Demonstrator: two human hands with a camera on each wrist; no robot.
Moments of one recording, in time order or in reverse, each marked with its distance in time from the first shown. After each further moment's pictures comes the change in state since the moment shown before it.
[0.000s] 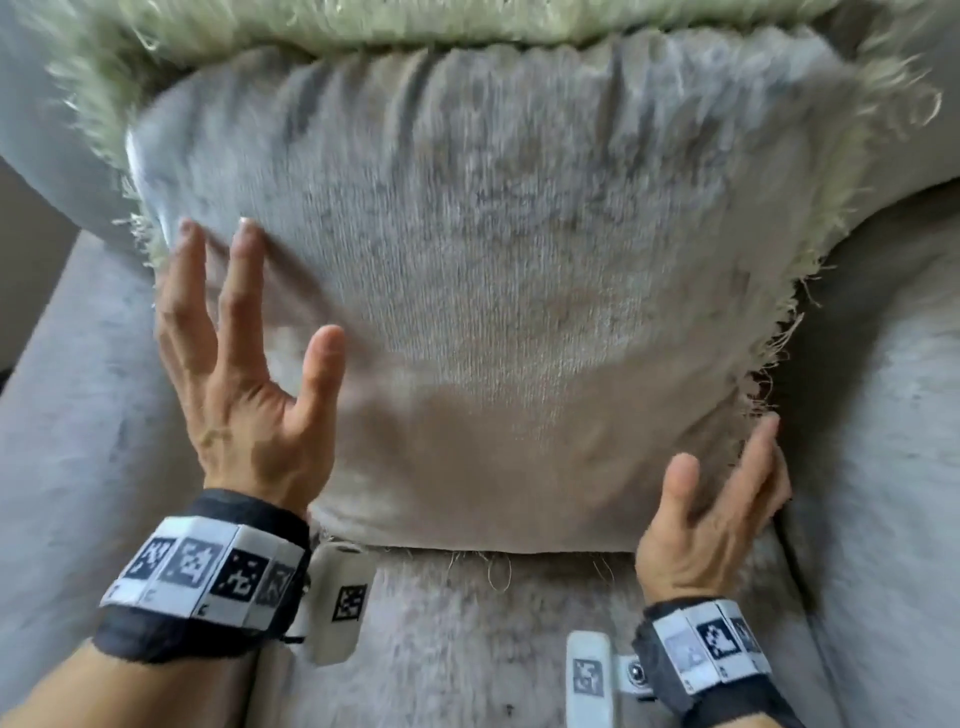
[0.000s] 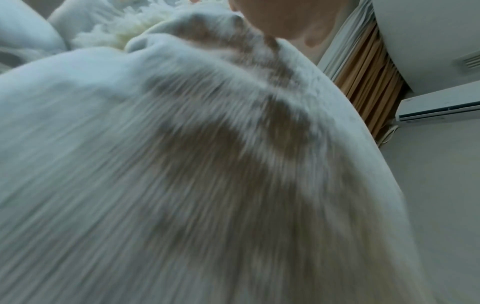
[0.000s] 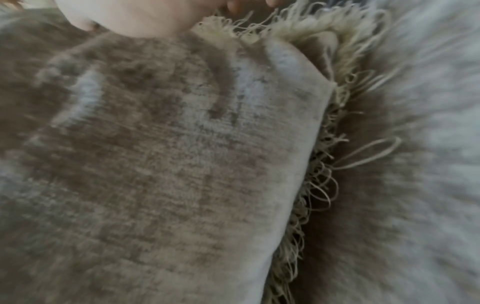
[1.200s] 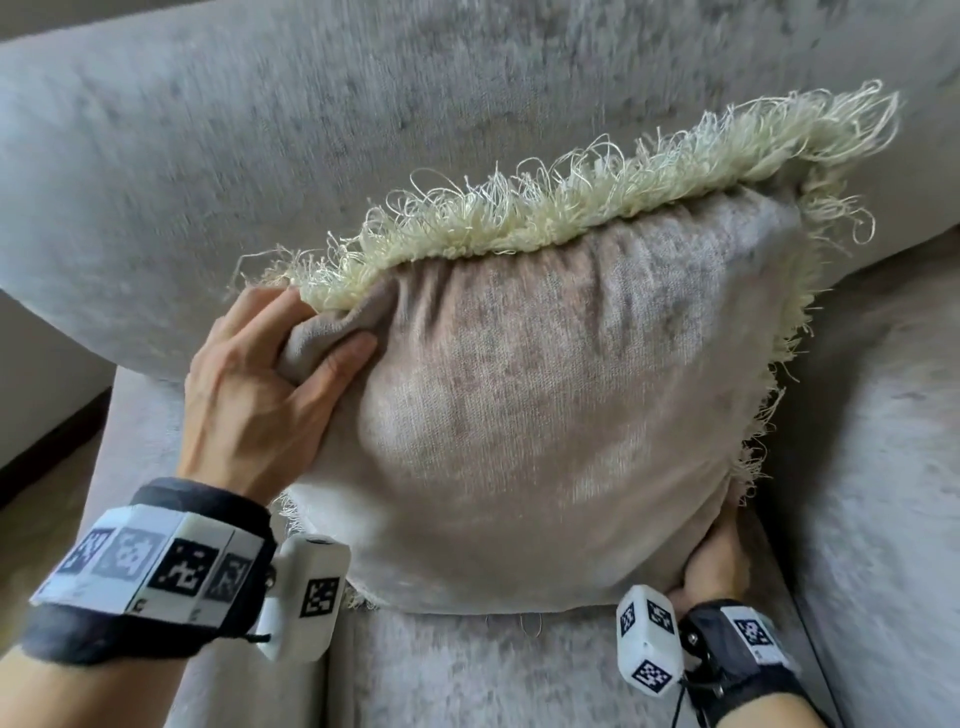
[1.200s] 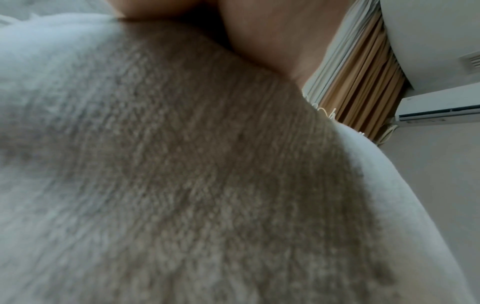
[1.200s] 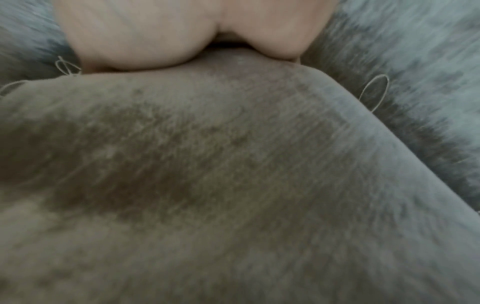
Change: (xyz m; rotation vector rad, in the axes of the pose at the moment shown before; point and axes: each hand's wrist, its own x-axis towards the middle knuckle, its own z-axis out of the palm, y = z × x) left_hand 0.140 0.026 -0.031 -0.015 -0.393 -0.003; right_hand 0.055 -0.047 -0.002 0.302 -0.045 1.331
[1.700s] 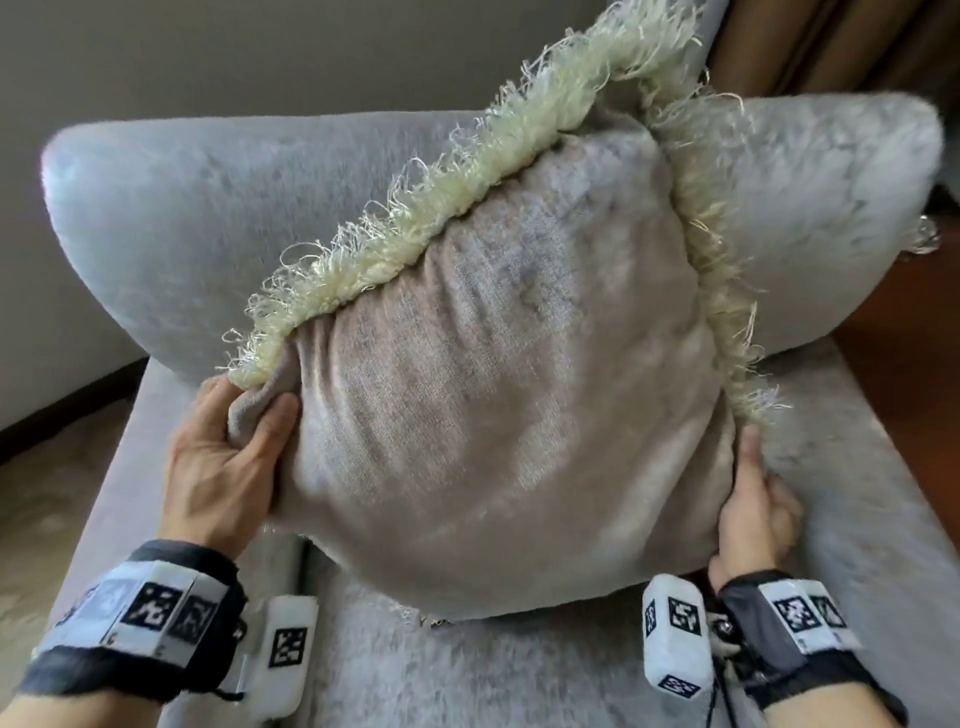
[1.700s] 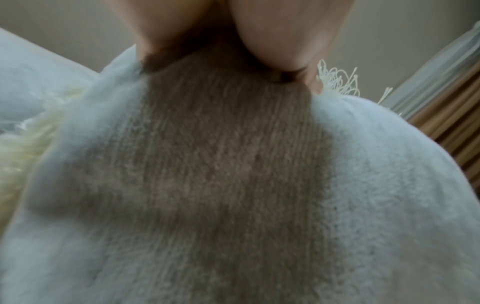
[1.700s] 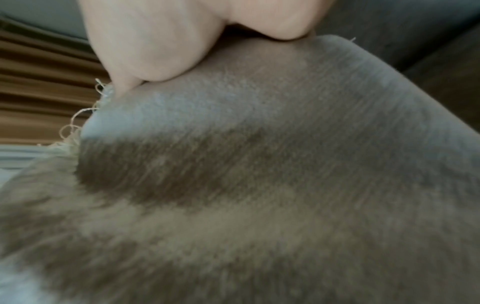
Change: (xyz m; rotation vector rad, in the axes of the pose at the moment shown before) left_hand -0.052 0.006 -0.038 -0.412 0.108 -0.284; right_hand -0.070 -0.111 -0.037 -0.036 0.024 -0.561
